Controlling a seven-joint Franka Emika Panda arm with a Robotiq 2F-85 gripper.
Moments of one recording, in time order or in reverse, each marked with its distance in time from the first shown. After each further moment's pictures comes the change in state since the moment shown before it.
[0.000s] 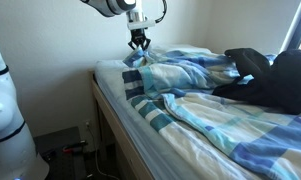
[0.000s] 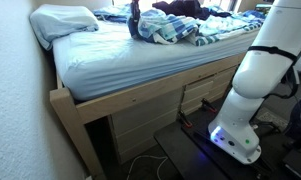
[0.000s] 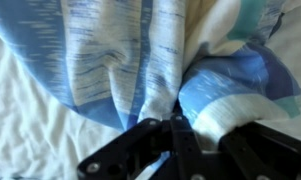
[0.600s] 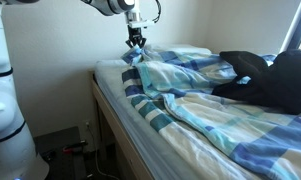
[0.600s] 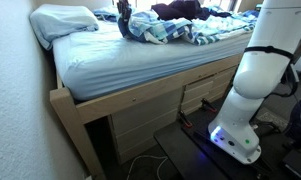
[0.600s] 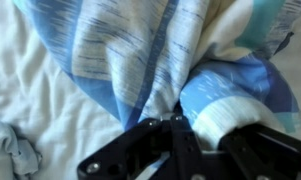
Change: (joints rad) arm 0.025 0.111 0.066 0.159 -0.007 -0.082 -0.180
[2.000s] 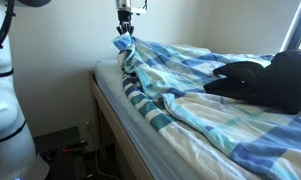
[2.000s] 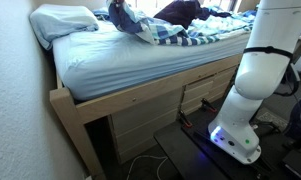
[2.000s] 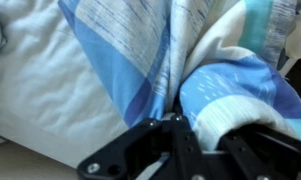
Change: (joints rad) arm 0.052 0.035 0.066 0.230 0.039 -0.254 -0.375
